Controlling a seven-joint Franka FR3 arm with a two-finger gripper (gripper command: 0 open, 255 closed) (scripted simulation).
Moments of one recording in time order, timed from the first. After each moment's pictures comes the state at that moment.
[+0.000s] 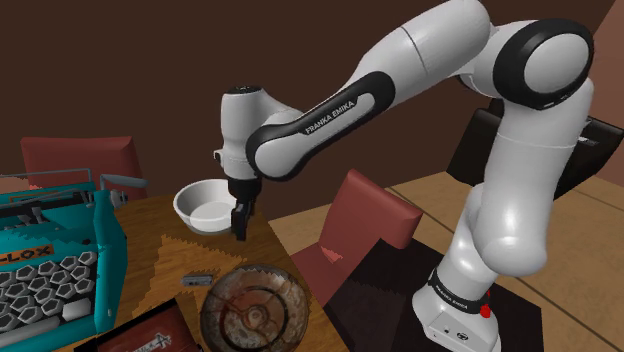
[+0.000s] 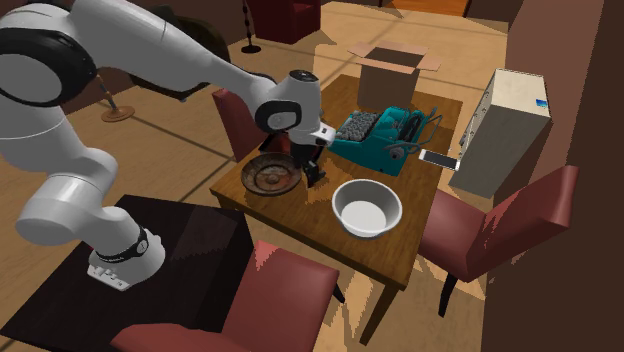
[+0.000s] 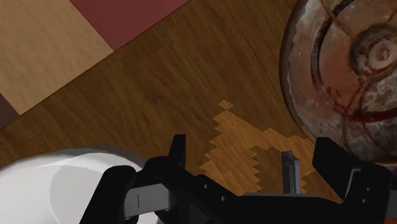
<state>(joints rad) 0.28 0.16 0.27 -2.11 -0.05 2.25 -0.08</state>
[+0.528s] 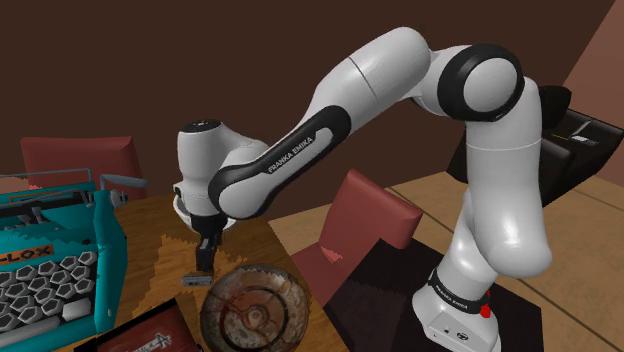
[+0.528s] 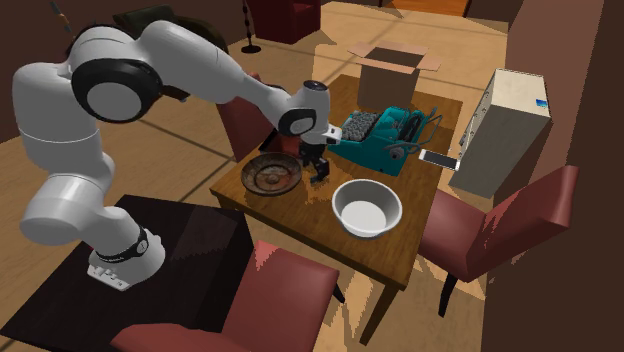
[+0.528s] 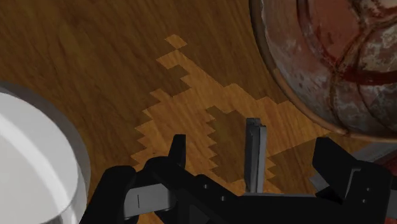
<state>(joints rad) 0.37 0.43 0.30 -1.92 -0.13 2.31 -0.05</state>
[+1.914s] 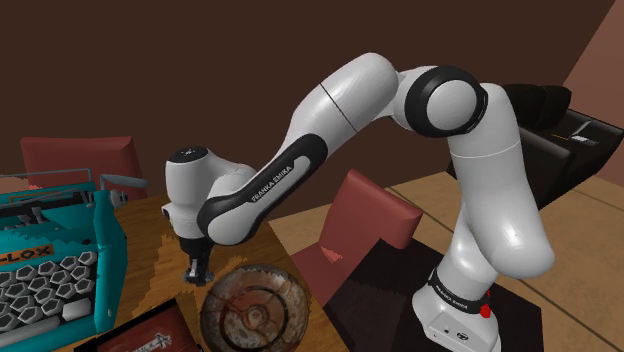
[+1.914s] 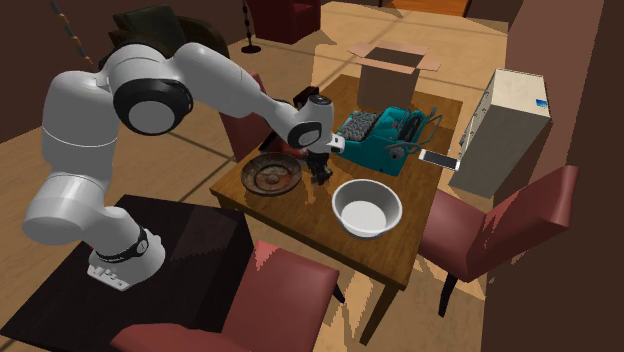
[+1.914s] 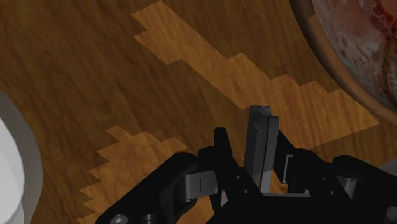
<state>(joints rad) 0.41 0.58 0.27 -1.83 -0.19 2.39 -0.03</state>
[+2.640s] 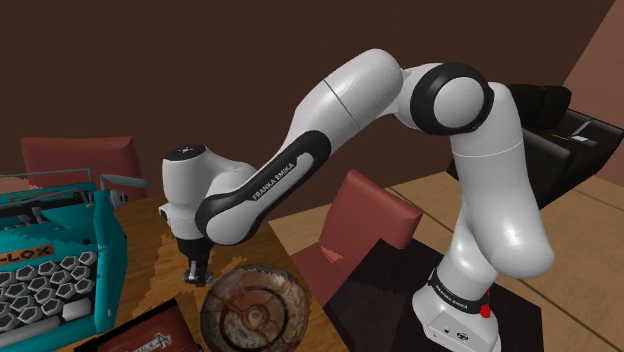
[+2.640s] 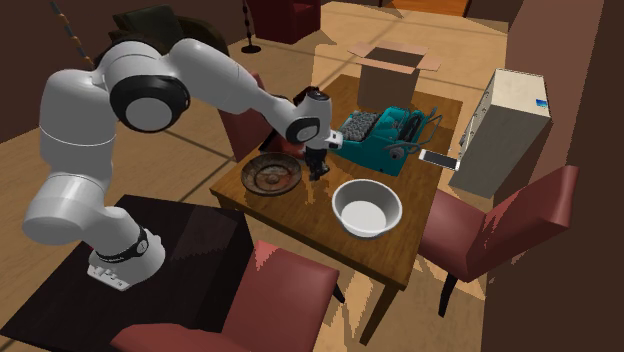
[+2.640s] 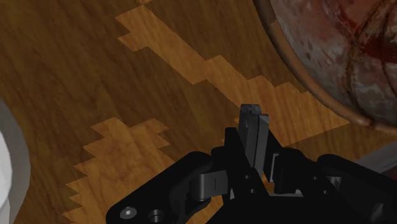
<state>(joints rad) 0.41 0.56 0.29 -1.83 -0.18 2.36 -0.04</state>
